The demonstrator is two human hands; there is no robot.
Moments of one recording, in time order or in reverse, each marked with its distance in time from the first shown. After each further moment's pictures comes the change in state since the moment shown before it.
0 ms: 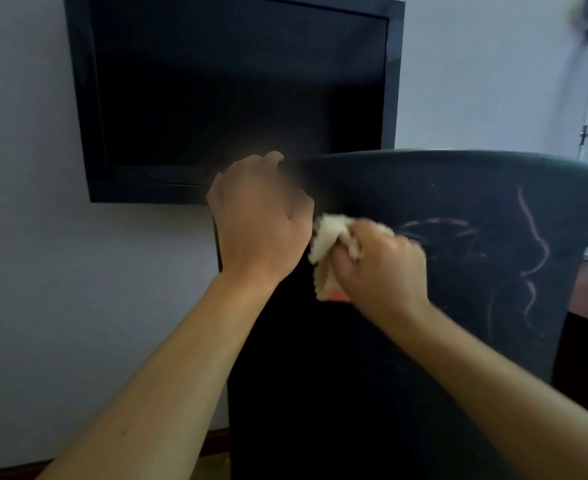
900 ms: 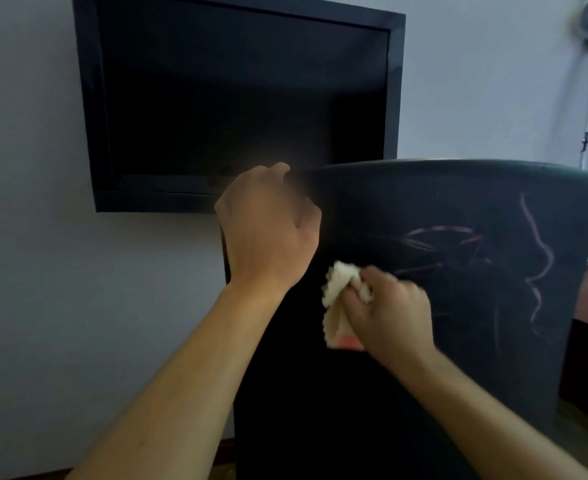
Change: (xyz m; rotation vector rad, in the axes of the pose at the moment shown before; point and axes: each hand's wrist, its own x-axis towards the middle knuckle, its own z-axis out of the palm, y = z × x) left_hand 0.000 -0.001 0.004 0.036 0.002 -0.006; right_hand -0.040 0.010 0.008 0.085 -0.168 0.187
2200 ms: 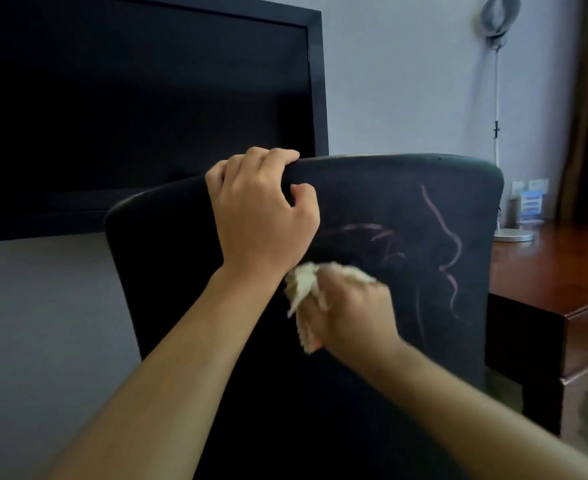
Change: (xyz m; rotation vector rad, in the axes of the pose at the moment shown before) left_hand 0.017 0.093 0.033 -0.254 0.016 0.119; right_hand 0.006 0.051 -0.021 -0.113 0.167 -0.213
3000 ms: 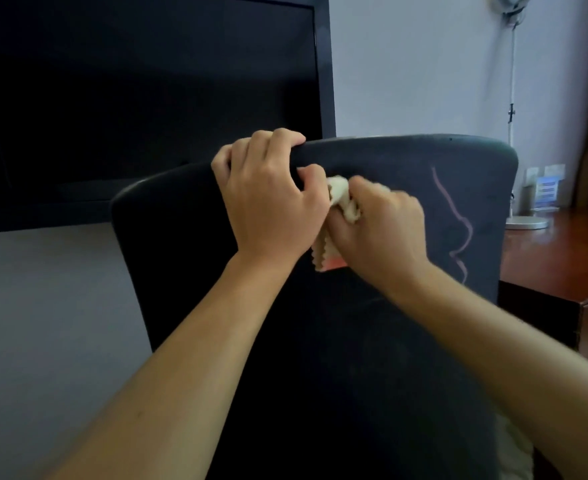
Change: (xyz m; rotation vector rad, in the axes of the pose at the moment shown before) left_hand -0.003 0.004 0.008 0.011 0.080 0.016; right_hand 0.073 0.006 -0.026 0.032 0.117 0.080
